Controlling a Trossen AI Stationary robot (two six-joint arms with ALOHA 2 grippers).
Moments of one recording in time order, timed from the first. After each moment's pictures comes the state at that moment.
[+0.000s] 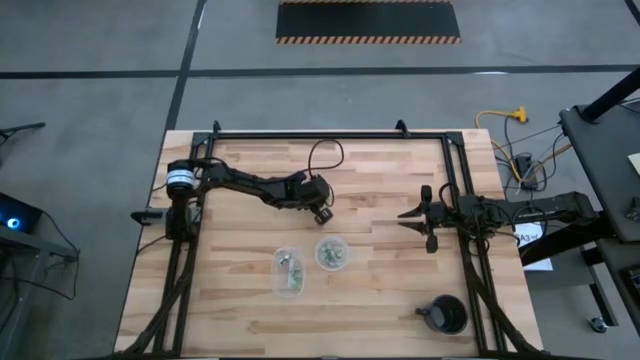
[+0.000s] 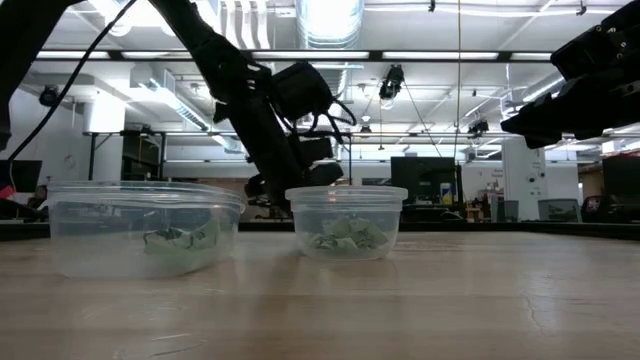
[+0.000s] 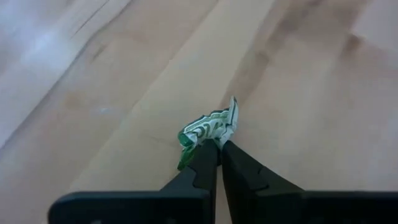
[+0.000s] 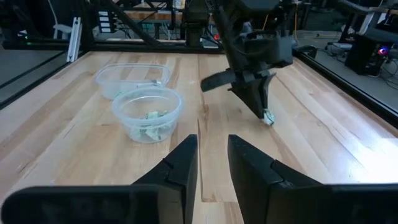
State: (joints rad) left arm 0.17 1.91 1.10 -0.12 -0.27 -0.37; right arm 0.07 0.24 0.01 0.03 0.07 0.02
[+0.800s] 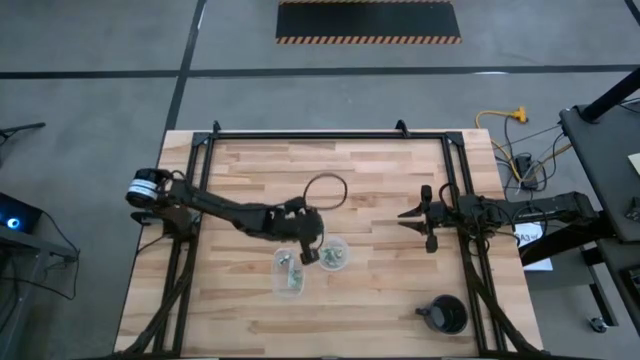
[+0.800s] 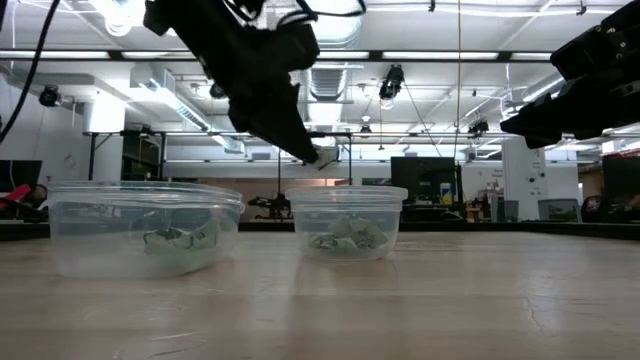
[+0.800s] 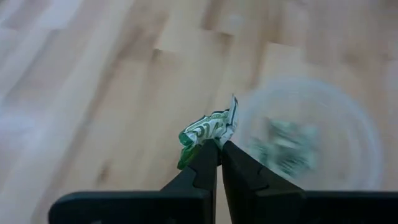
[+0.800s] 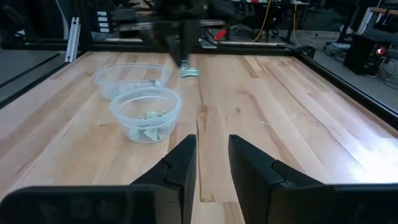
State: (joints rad) left arm -0.16 1.65 1.07 -0.24 -0.31 -0.33; right arm 0.07 0.24 0.01 0.03 0.08 0.02
